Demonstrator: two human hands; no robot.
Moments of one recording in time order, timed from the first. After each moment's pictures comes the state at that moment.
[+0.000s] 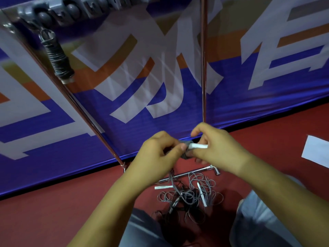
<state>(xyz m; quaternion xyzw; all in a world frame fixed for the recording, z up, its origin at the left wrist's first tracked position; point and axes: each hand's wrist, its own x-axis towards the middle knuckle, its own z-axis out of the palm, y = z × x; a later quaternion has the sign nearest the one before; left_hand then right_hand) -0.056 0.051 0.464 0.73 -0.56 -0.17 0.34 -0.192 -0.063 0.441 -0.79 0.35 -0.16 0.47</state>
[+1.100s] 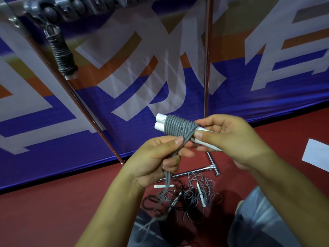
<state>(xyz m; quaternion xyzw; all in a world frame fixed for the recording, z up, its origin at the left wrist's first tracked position) -0.052 0.051 0.463 0.45 -0.28 -0.64 0.56 -0.201 -0.058 0.469 -0.59 0.26 -0.28 0.71</state>
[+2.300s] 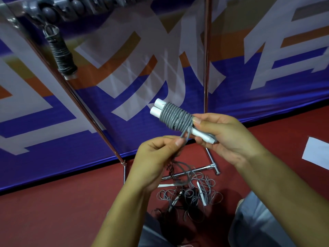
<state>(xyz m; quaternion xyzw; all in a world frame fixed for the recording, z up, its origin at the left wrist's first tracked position) -0.067 0.054 0.449 0.55 -0.29 -0.42 0.66 -0.185 -0.060 0.470 -0.45 0.30 -0.27 0.80</state>
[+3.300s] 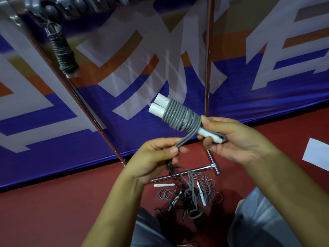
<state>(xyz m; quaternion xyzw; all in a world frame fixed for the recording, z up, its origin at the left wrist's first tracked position) -0.037 0.053 0.431 0.47 -0.33 -0.56 0.60 -0.196 -0.072 0.466 -0.38 0.25 -0.19 0.87</state>
